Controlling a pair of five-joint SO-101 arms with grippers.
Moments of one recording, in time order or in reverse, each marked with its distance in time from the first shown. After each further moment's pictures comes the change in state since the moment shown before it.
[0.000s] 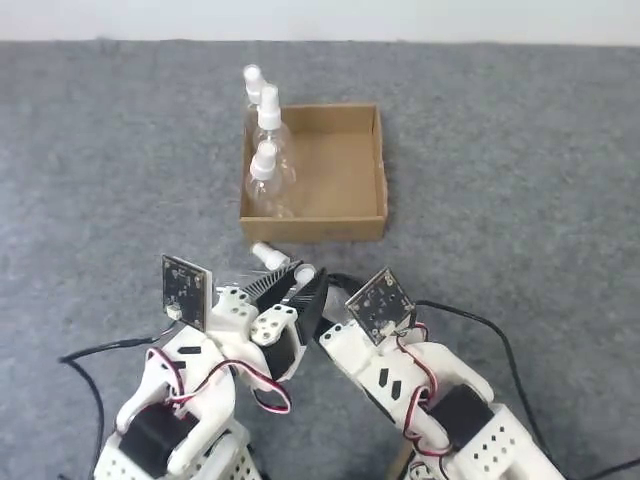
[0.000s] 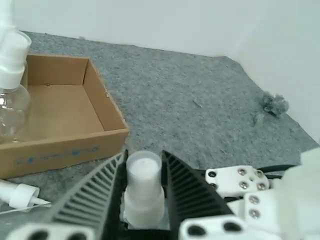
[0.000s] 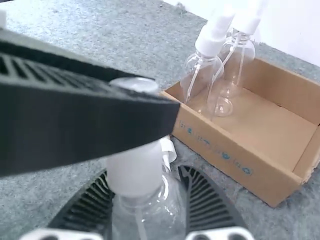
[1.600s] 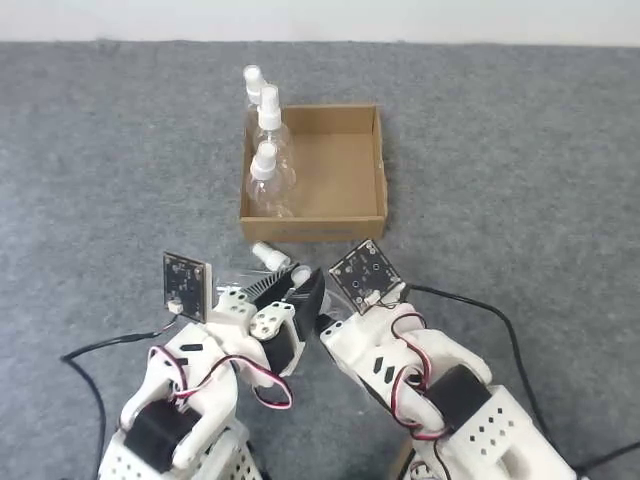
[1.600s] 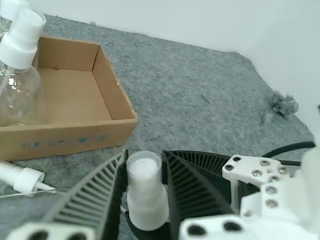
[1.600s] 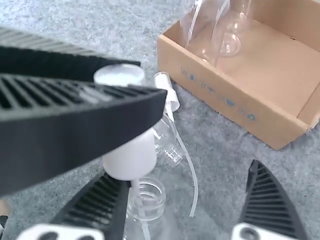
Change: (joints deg) left arm -3.0 -0.1 1.9 0.8 2.2; right arm 0.7 15.4 -13.6 13.4 -3.2
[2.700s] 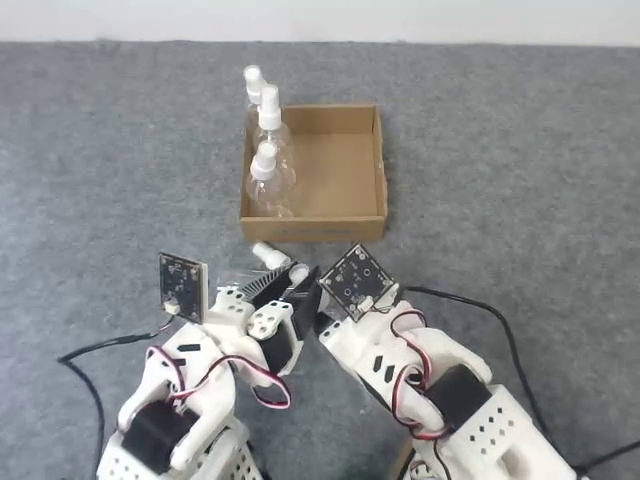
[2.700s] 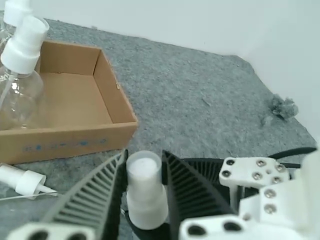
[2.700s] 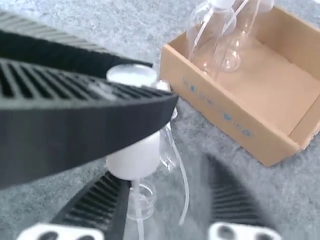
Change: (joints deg) left arm -0.1 0.0 -1.1 0.4 0.0; right arm 0.0 0.1 -0.3 -0.5 6.1
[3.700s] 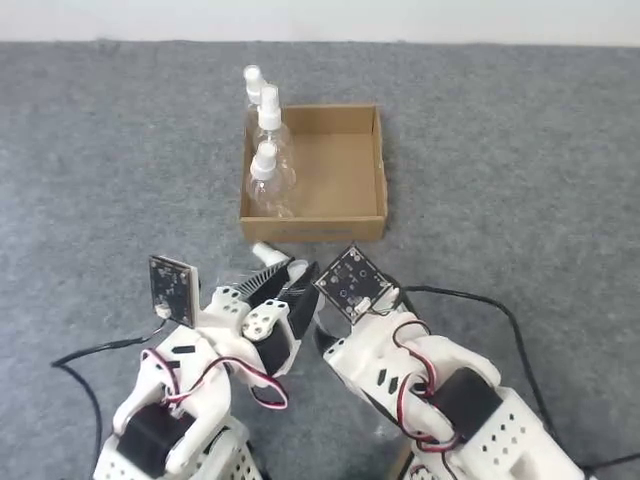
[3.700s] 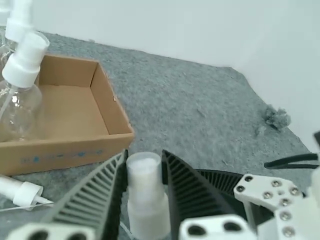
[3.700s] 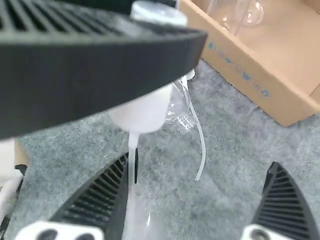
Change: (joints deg) left arm 0.0 -0.2 -0.9 -0.4 0.0; right arm -3.3 0.0 -8.9 16.1 -4.7
